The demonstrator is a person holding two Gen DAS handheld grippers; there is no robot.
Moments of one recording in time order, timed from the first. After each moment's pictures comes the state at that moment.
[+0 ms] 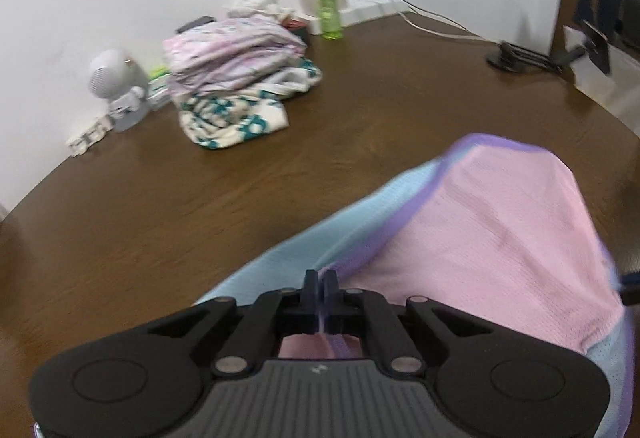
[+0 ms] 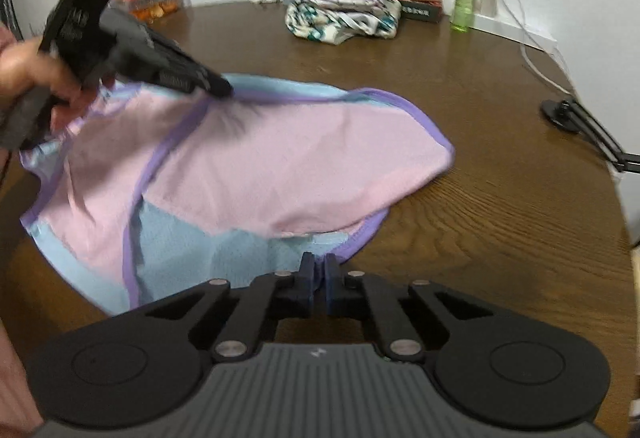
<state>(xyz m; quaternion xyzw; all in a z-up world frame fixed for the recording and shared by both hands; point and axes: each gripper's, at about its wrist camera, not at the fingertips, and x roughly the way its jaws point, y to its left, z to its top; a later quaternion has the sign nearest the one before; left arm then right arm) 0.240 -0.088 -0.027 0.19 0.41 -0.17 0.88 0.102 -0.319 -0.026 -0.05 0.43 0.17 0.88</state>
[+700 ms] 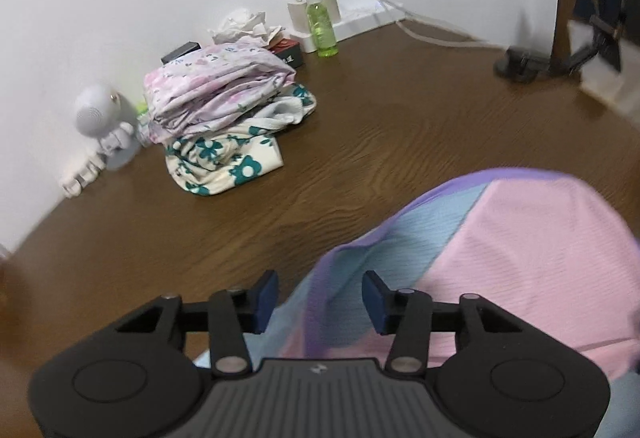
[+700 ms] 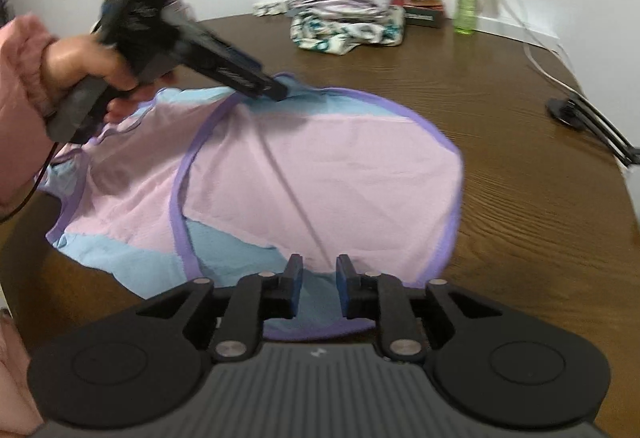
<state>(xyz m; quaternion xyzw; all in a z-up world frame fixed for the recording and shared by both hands) 0.274 -0.123 -0.034 0.23 0.39 -0.17 0.88 0.104 -0.310 -0.022 -0.02 0.42 0.20 0.89</state>
